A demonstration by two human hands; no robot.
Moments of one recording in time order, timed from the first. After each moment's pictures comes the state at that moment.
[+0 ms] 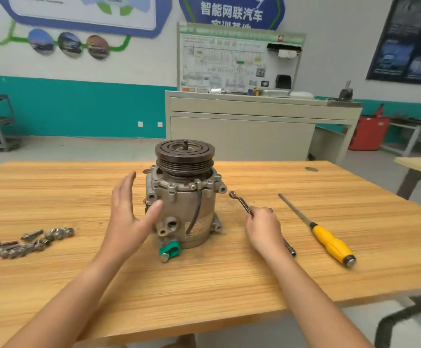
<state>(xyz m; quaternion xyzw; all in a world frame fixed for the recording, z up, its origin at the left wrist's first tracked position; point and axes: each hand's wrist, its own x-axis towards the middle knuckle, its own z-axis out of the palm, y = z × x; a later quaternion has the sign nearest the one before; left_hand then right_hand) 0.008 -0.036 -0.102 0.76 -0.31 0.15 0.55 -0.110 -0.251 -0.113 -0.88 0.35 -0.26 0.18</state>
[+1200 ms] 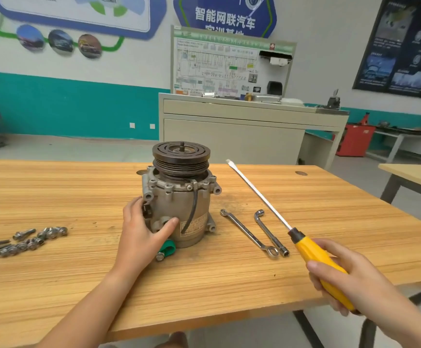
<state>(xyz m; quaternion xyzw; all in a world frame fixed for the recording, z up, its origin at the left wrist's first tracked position) 0.006 -0.057 -0.137 0.78 -0.29 0.14 0.54 -0.284 -0.225 -0.057 -0.79 0.25 -0.16 0.54</state>
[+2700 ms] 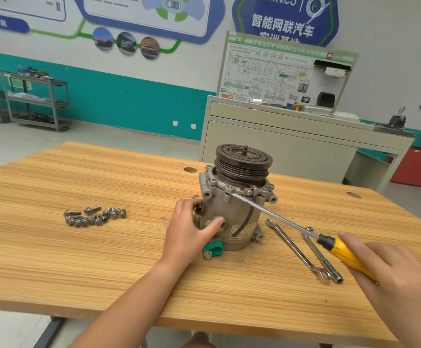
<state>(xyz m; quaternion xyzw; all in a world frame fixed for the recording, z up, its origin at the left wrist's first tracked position) 0.008 -0.047 -0.138 0.76 -0.28 0.15 0.56 -0.242 -0.213 -0.057 -0.91 0.15 -0.35 -0.17</state>
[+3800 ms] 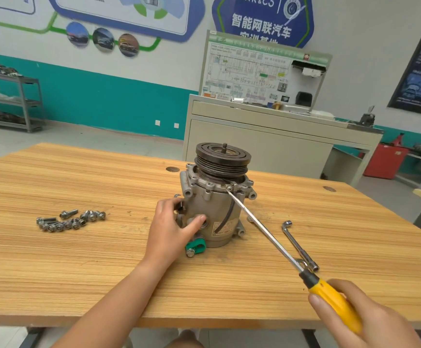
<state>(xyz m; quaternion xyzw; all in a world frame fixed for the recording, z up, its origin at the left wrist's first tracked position) 0.006 -0.047 -0.136 0.77 -0.27 0.15 0.56 -0.269 -0.162 -0.068 -0.90 0.35 -0.23 0.11</state>
